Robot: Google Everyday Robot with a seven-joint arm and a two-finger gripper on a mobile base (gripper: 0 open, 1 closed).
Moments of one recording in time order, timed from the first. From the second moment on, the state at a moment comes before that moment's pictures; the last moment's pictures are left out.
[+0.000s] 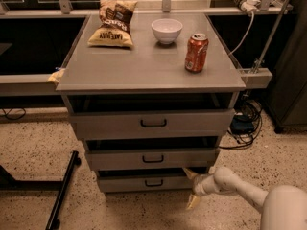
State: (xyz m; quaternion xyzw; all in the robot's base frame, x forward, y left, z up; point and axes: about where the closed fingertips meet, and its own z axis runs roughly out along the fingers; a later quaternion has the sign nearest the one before) arm 0.593 -0.178 0.220 -0.69 0.63 0.11 0.33
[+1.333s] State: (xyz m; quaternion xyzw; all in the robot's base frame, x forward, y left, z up) arm 0.635 -0.189 0.170 -0.68 0.67 0.11 0.28
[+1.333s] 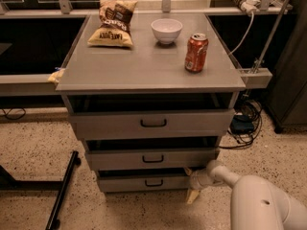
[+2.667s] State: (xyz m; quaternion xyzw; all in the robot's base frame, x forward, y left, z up) arm 0.616 -0.189 0.166 -0.68 0.68 0.13 0.23
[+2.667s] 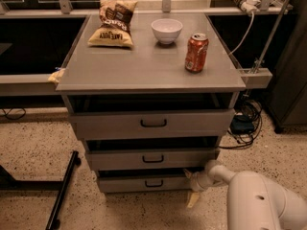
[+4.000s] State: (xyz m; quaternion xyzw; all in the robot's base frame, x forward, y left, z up) arm 0.556 -0.205 0.180 -0.67 0.70 0.19 0.18
